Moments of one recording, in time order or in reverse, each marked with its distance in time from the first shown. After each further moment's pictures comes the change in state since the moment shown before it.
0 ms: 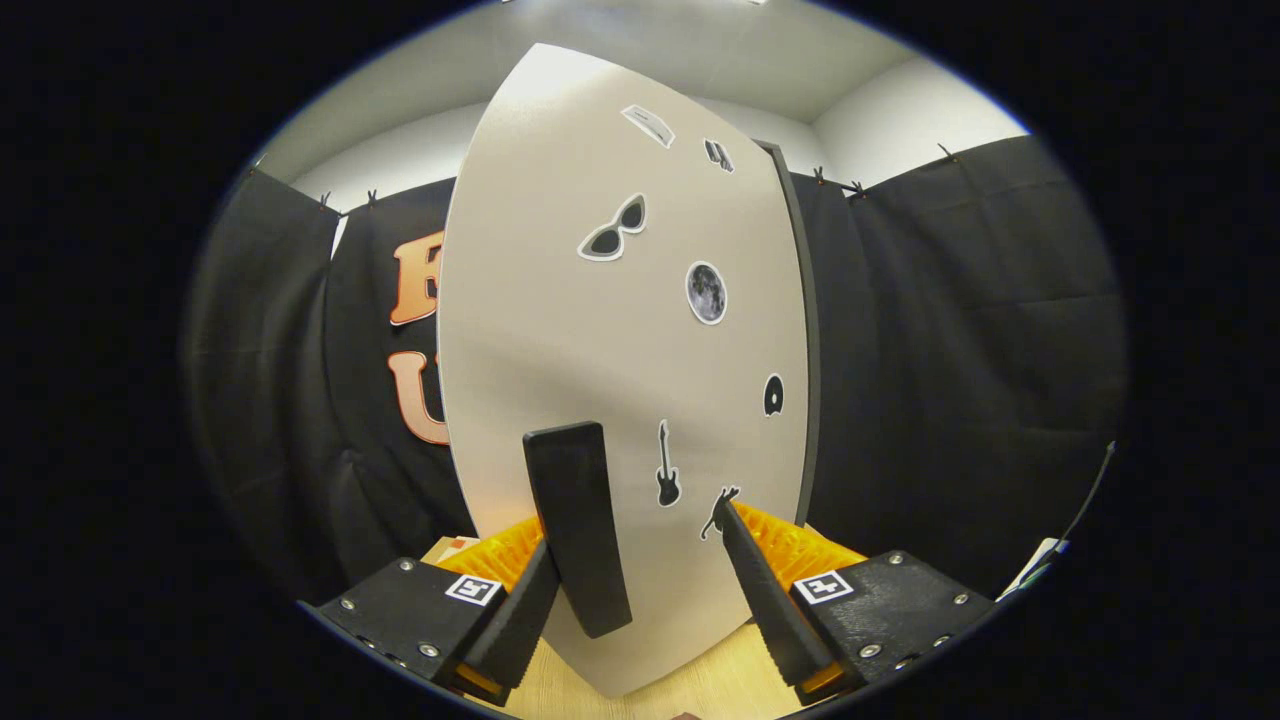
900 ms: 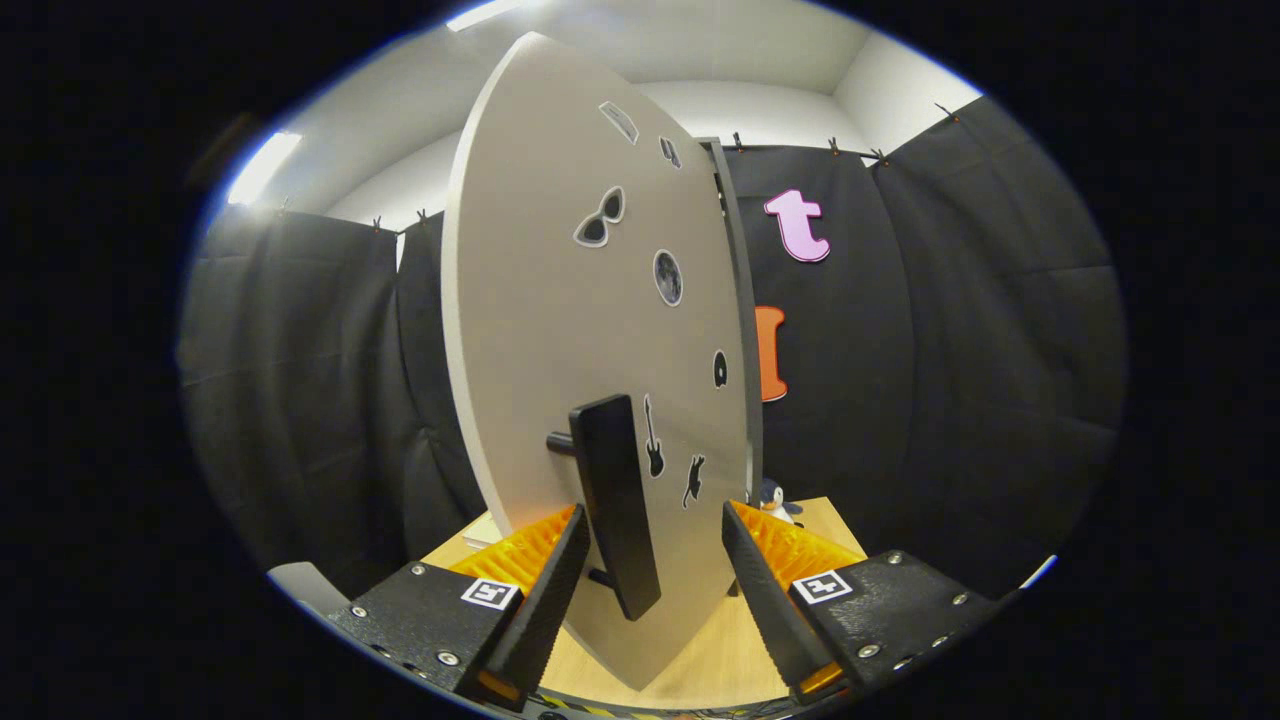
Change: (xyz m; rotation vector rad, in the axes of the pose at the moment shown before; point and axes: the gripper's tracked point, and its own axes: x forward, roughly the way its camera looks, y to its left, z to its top) arm -0.060 -0.113 0.002 0.031 0.067 0.281
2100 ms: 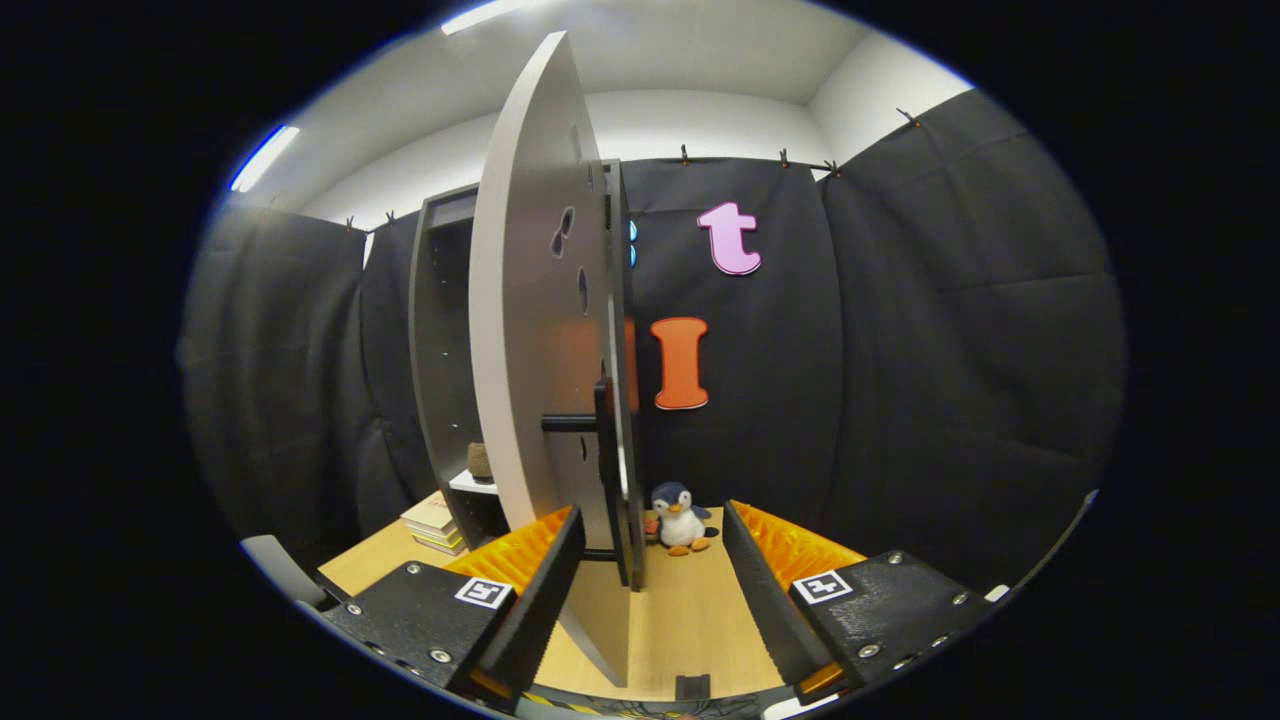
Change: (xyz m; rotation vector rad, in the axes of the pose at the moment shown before) arm -0.059 -0.152 0.006 -0.050 -0.010 -0.083
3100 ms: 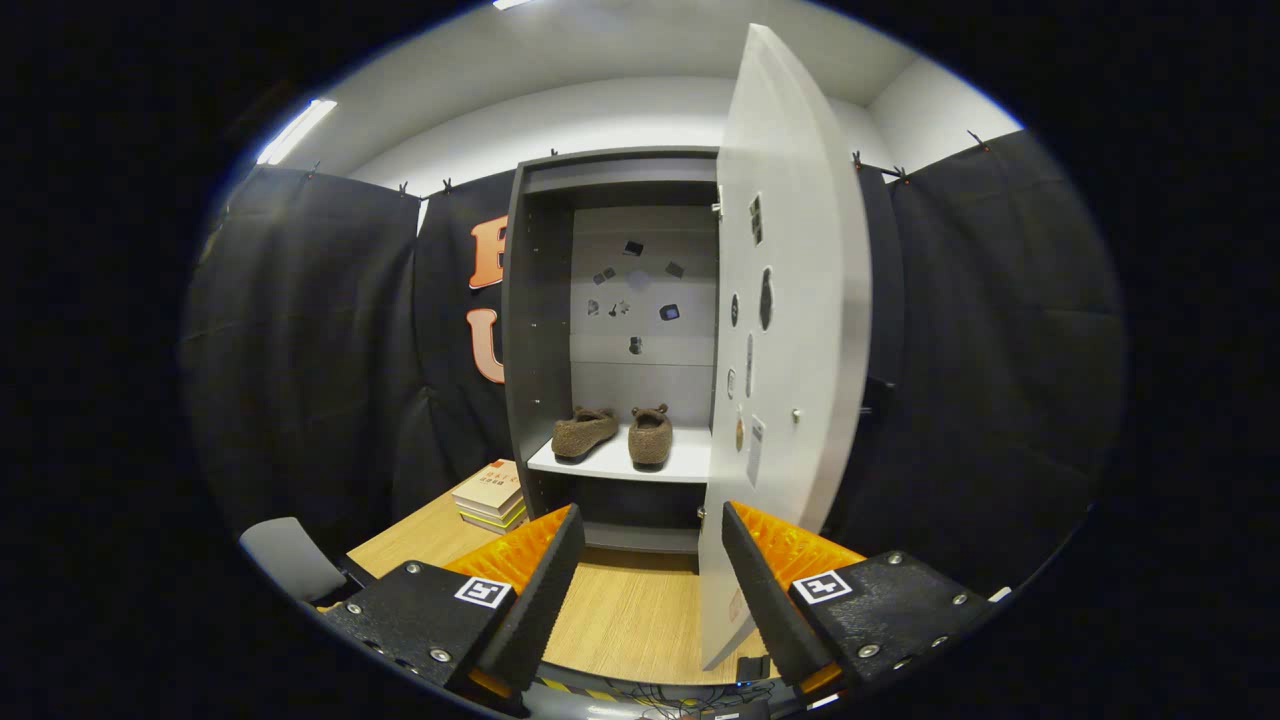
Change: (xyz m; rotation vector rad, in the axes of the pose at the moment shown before) arm -0.042 0.114 -0.003 -0.061 0.061 0.086
